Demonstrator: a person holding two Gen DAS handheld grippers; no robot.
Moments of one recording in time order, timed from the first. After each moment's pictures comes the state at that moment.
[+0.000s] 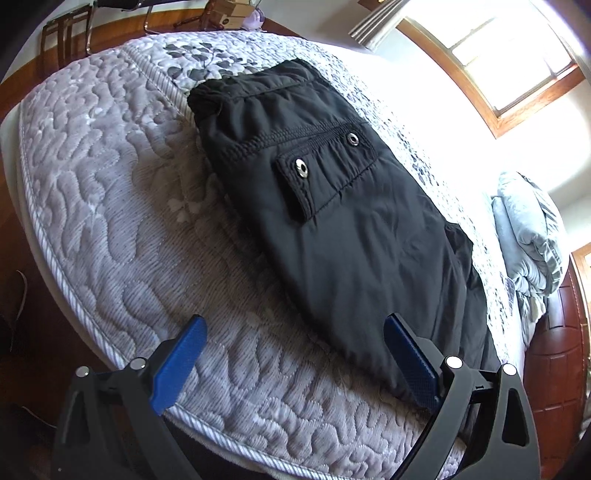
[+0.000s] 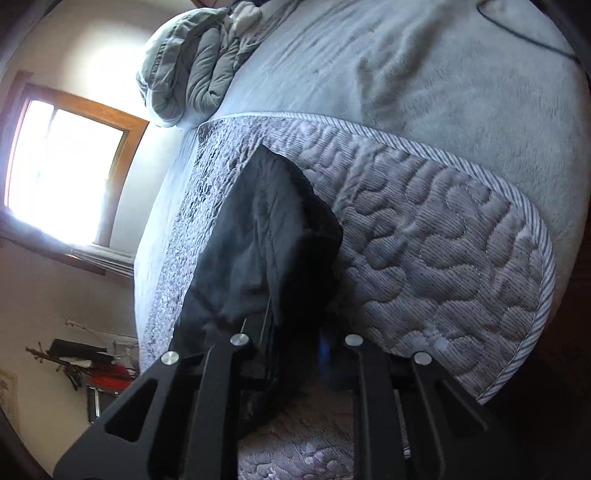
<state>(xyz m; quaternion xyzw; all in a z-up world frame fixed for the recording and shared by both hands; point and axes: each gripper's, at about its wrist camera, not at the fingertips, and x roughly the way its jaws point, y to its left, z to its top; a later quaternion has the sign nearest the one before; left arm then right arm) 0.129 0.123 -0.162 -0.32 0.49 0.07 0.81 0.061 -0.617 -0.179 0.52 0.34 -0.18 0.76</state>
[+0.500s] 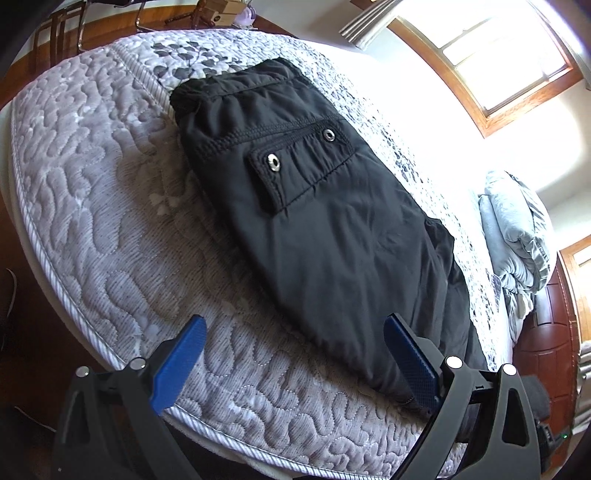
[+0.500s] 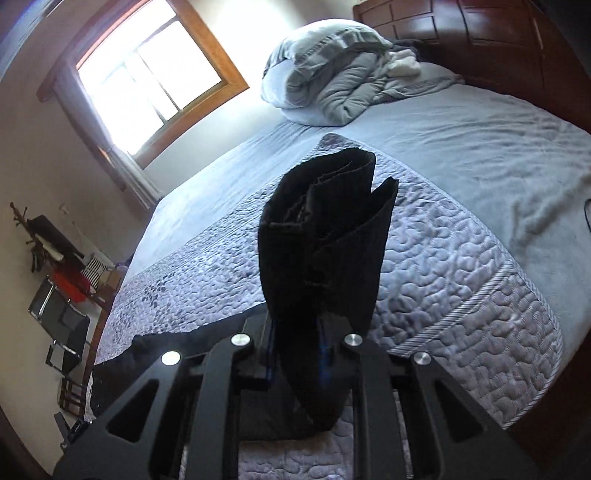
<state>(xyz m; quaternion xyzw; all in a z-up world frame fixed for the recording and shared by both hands) 0.129 0.113 -0.153 -0.34 0.49 0.04 0.81 0.142 -0.496 -0.047 0.31 0.34 -0.09 0.89</state>
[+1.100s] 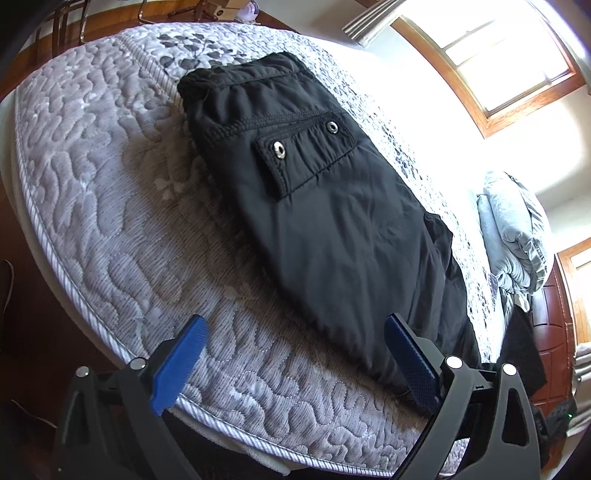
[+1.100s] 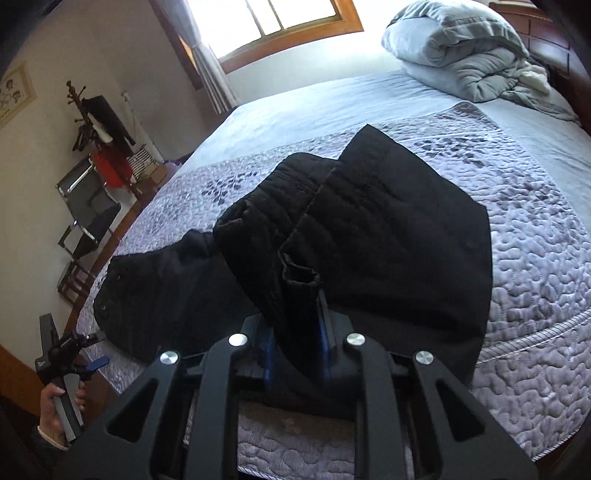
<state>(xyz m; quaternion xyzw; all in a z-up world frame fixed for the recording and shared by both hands) 0.121 0.110 -0.157 -0.35 0.49 0.04 0.80 0.215 -0.324 -0.076 0.18 0.43 0.07 0.88</state>
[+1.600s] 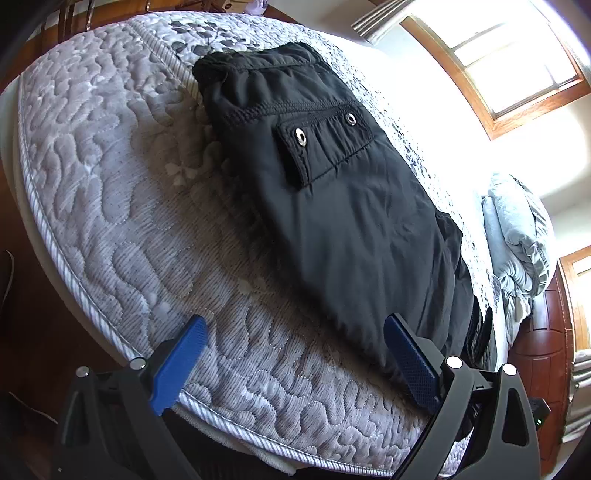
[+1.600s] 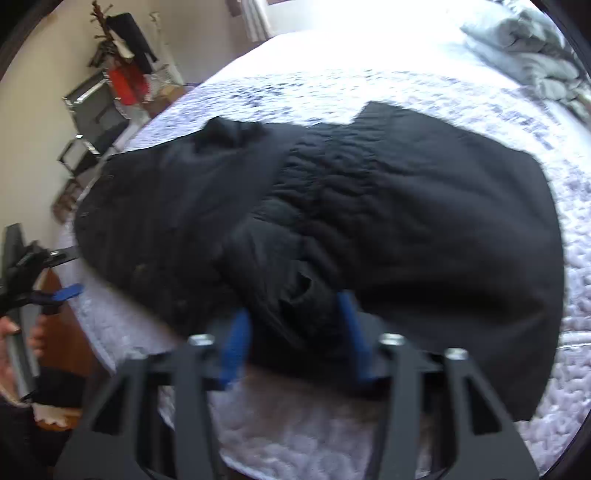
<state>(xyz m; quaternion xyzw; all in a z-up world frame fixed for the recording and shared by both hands) 0.118 0.114 -0.169 -0.36 0.50 0.05 0.79 0.223 -0.237 -0.141 0.10 0.51 0.15 0.84</state>
